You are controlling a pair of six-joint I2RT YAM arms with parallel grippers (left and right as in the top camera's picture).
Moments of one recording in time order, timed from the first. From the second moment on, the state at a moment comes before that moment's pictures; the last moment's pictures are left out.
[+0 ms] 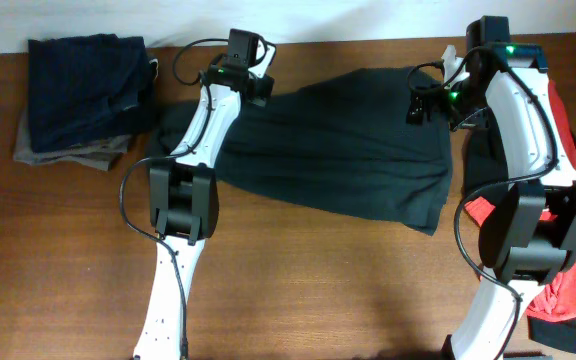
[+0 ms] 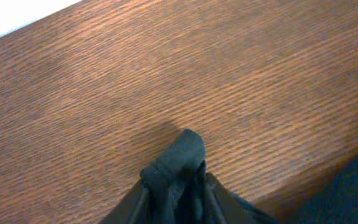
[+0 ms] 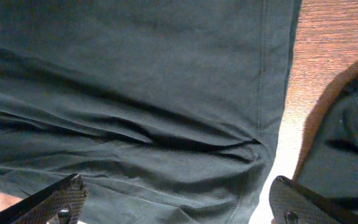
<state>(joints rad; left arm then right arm) -0.26 2.78 2.54 -0.69 0.01 0.17 -0.10 2.10 1.96 -1.20 -0.19 -0.03</state>
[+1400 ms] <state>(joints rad) -0.26 2.76 2.73 -0.93 -0.19 0.17 -0.11 2.40 1.95 -0.38 -0.17 0.11</state>
